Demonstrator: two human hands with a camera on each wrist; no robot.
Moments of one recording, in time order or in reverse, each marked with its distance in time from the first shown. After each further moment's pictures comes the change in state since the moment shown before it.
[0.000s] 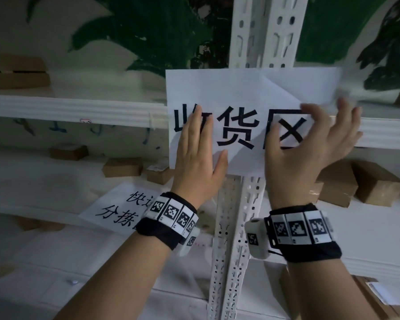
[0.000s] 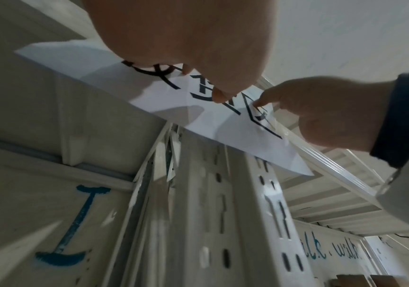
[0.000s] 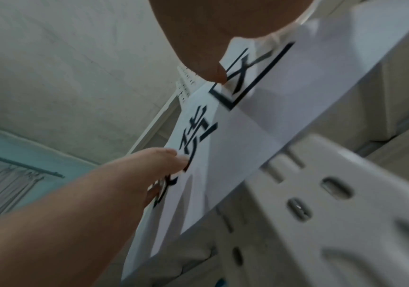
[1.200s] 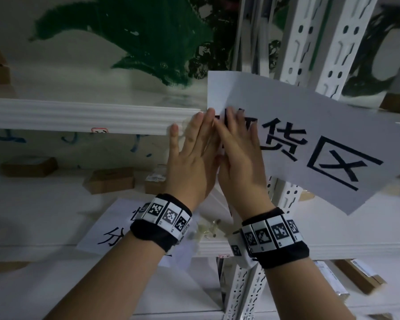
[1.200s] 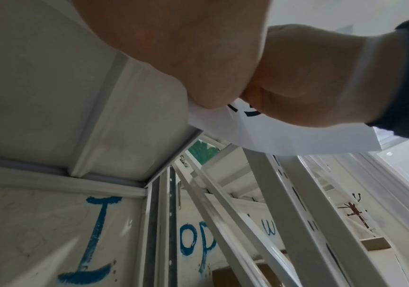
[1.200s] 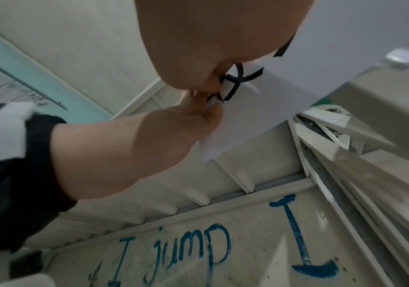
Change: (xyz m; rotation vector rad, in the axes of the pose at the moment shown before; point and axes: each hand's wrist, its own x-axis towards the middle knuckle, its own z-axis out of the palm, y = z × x) left_hand 0.015 -0.119 -0.017 0.443 0.000 0.259; right_hand -0.087 -0.101 0.089 -0.074 -0.584 -0.387
